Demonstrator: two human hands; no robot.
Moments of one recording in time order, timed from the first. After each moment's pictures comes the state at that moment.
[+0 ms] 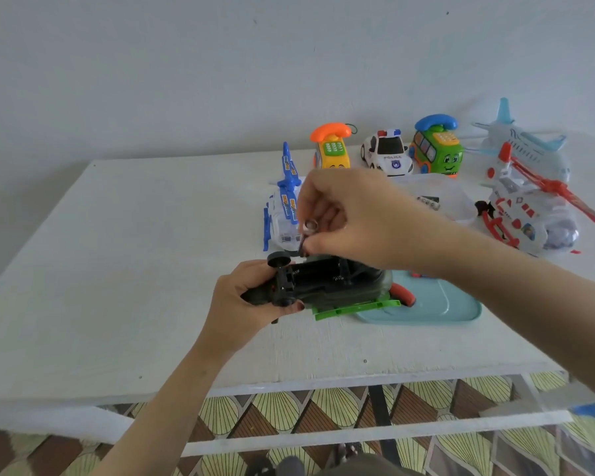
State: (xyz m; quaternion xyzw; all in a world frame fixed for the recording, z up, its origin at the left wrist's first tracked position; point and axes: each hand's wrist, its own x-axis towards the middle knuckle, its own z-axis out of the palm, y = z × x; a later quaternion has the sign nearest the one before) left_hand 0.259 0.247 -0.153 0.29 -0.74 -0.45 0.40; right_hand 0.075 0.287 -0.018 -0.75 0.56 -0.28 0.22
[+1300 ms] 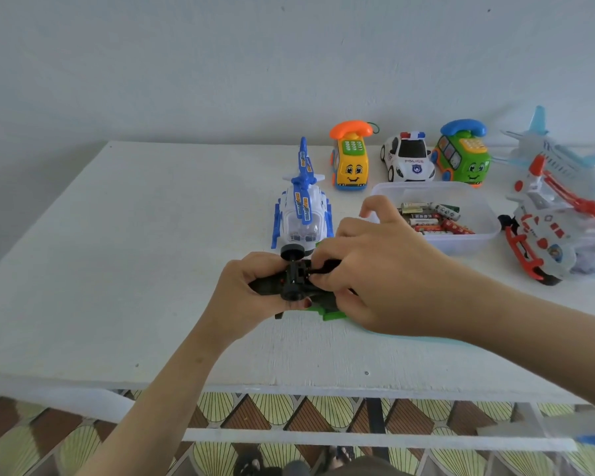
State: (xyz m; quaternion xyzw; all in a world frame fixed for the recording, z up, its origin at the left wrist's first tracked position) left_hand 0.257 0.235 -0.149 0.32 -0.73 -0.46 0.39; right_hand 0.069 0.298 -0.054 -0.86 0.48 0.04 -0.16
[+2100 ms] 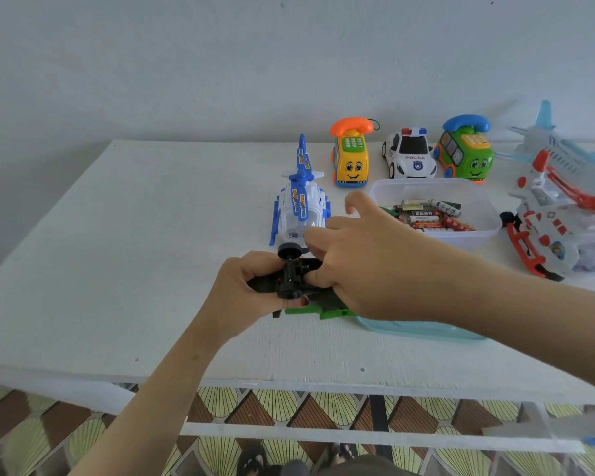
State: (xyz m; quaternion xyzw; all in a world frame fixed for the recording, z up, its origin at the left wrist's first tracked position) left_hand 0.256 0.238 -0.145 0.33 -0.74 -0.45 0.36; right_hand 0.073 0.293 -0.042 -0.88 0.43 0.13 -0.15
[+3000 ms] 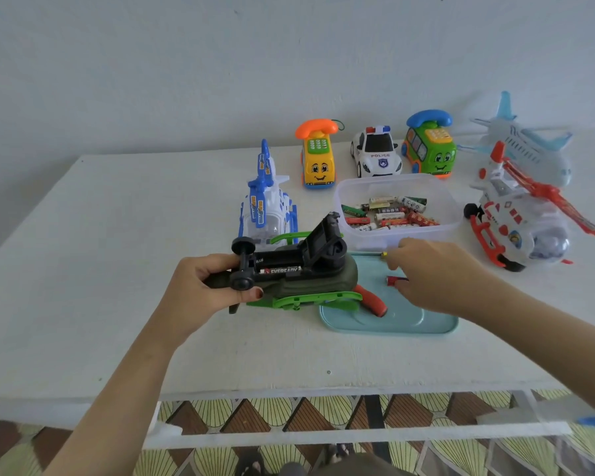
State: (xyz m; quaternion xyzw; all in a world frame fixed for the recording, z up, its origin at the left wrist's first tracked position) left_hand 0.246 0.236 -0.126 0.39 -0.67 -0.52 0.35; right_hand -0.044 0.306 -0.107 -0.71 0.70 0.10 0.01
